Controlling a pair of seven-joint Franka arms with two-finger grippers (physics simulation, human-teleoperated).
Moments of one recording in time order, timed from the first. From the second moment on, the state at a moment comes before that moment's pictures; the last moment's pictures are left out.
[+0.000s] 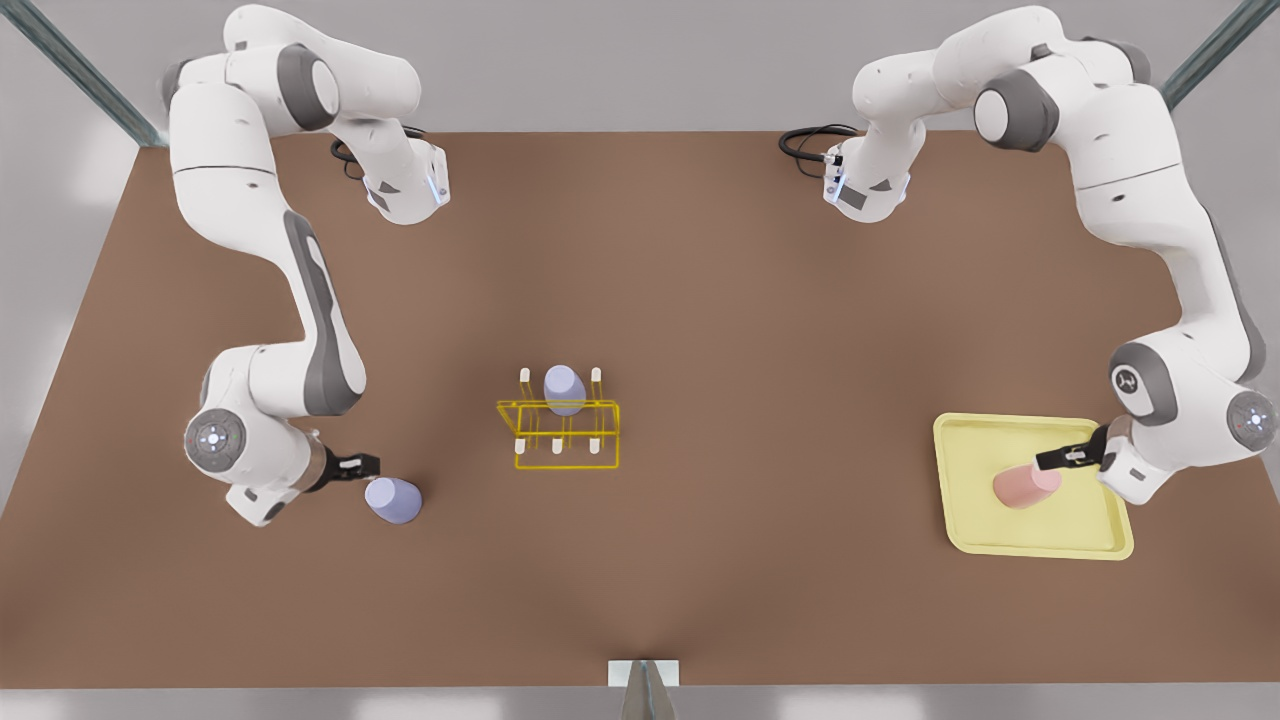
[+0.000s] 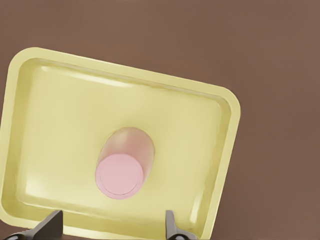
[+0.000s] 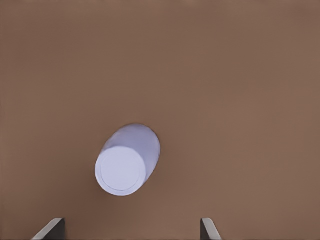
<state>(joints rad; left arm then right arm) 0.19 0.62 0.12 -1.49 -0.10 2.01 0.20 -0.01 0.60 0.12 -1.47 -0.05 2.00 -0.04</state>
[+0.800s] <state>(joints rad) 0.19 0.73 0.11 -1.60 -0.11 2.33 0.39 0.01 0.67 0.11 -1.59 -0.04 2.27 -0.01</state>
